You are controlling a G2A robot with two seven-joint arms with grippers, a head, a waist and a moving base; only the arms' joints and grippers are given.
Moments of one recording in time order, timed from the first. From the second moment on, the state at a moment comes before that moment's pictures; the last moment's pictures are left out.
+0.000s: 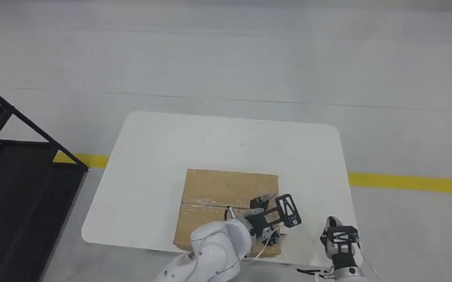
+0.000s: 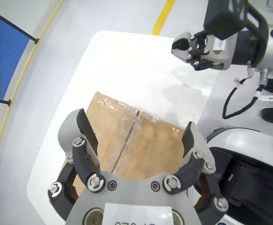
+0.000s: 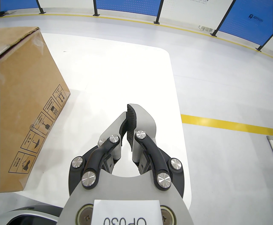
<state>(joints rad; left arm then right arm) 1.27 -1.45 -0.78 -1.85 1.70 -0.39 -0.79 -1.90 -1.11 1.39 -1.67 -1.25 0.21 -0.26</state>
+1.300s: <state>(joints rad) 1.24 -1.47 -0.75 -1.78 1.85 -0.31 -0.84 -1.90 -1.14 1.40 -1.66 -1.29 0.17 -0.25</state>
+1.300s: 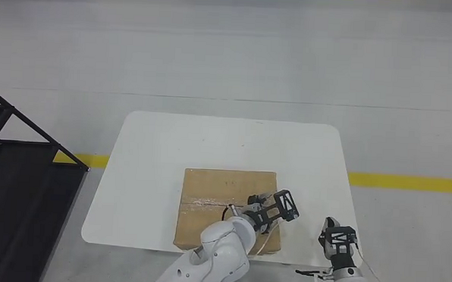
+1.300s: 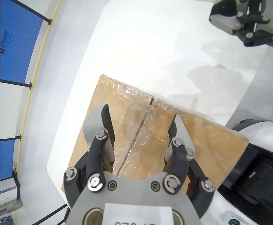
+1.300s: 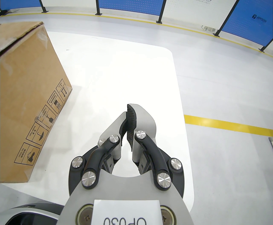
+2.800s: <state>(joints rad) 1.21 -1.51 -0.77 -1.66 1.85 -0.24 -0.86 -1.91 -1.17 1.41 -1.67 -1.33 0.15 -0.24</state>
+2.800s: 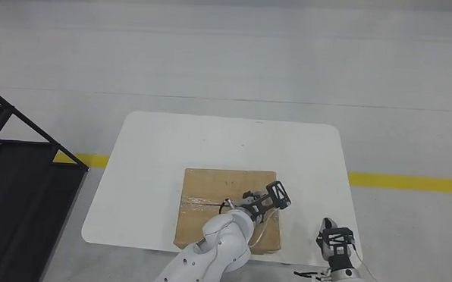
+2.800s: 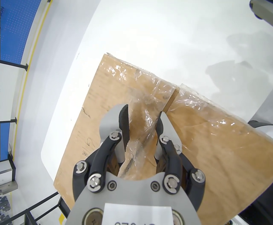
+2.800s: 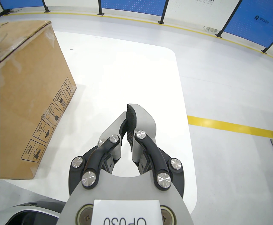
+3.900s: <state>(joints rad) 1.30 -1.49 -0.90 -1.88 1.86 -0.23 -0.87 -1.87 -1.19 1.41 -1.66 -1.35 0.12 -0.22</state>
